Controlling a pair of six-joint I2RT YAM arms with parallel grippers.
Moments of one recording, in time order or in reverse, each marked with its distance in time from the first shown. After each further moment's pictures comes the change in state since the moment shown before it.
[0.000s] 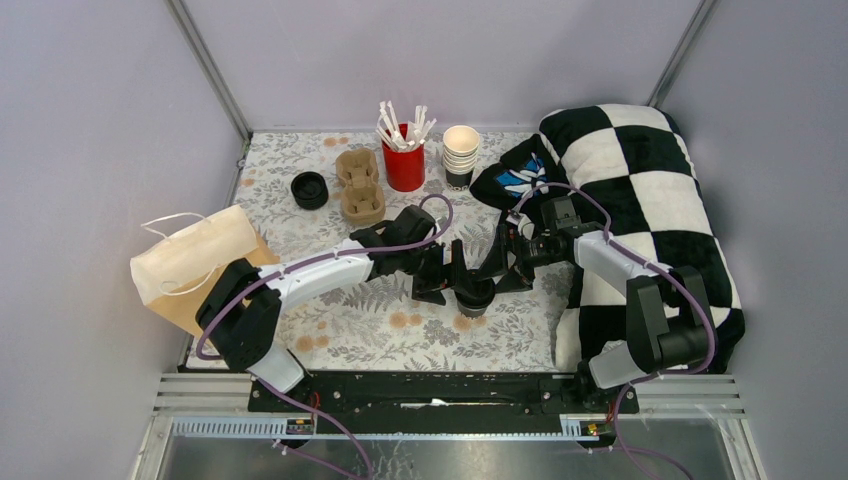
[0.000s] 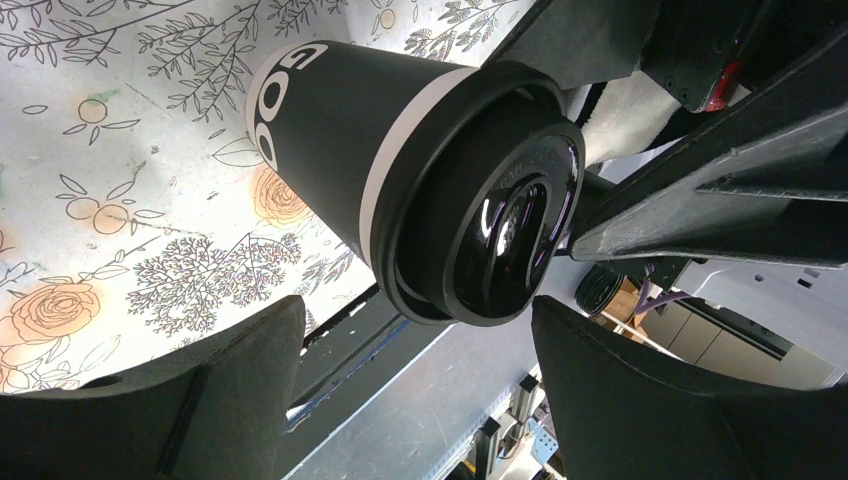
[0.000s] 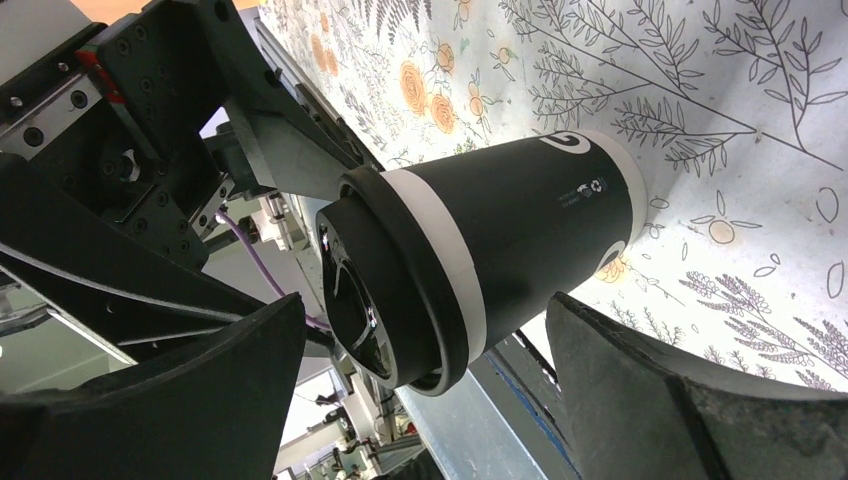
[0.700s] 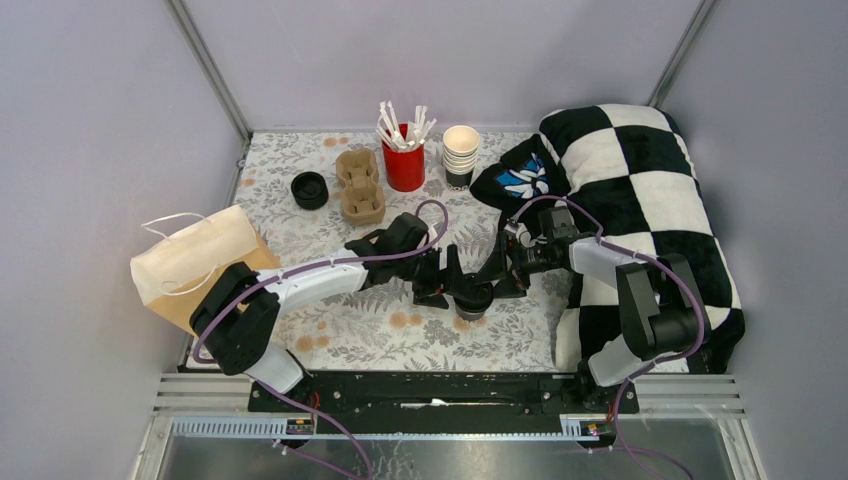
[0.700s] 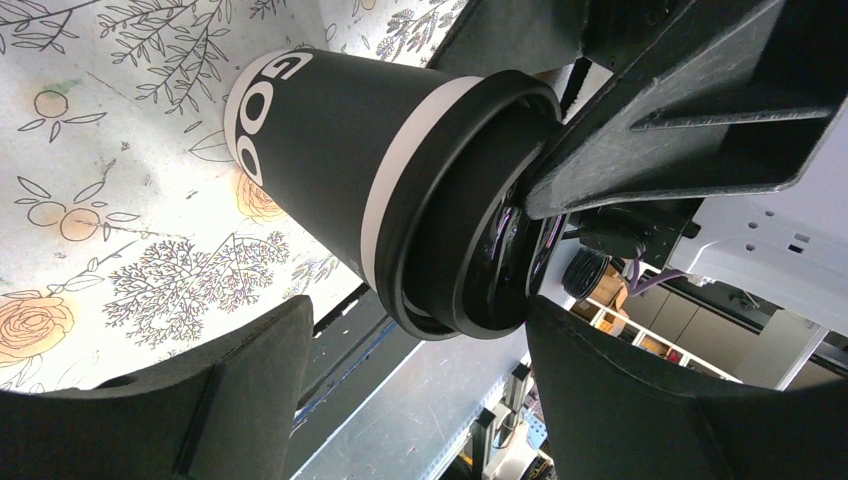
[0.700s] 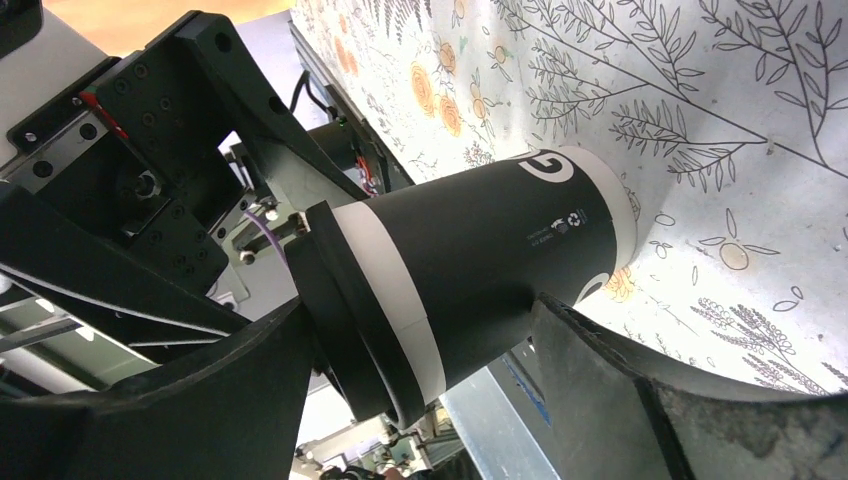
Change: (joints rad) left arm 0.006 -0.025 -0.113 0.150 0.048 -0.022; right arm -0.006 0.069 -0.087 0.176 -0.064 0.106
